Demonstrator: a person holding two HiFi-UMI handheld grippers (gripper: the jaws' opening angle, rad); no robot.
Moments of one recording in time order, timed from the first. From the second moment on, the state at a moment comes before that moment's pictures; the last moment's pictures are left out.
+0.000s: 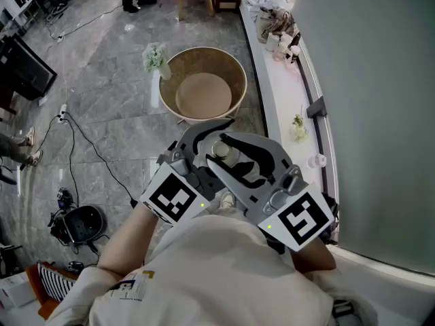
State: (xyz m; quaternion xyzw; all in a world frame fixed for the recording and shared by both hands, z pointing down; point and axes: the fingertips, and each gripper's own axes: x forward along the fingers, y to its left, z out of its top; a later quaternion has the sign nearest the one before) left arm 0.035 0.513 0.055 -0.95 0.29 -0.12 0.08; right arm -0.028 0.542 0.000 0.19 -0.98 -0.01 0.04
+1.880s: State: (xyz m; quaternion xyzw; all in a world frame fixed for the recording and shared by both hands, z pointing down) left arm 0.120 0.474 0.076 -0.93 0.33 -0.13 0.06; right arm 0.061 0.506 0.016 0.15 -0.99 0.00 0.02
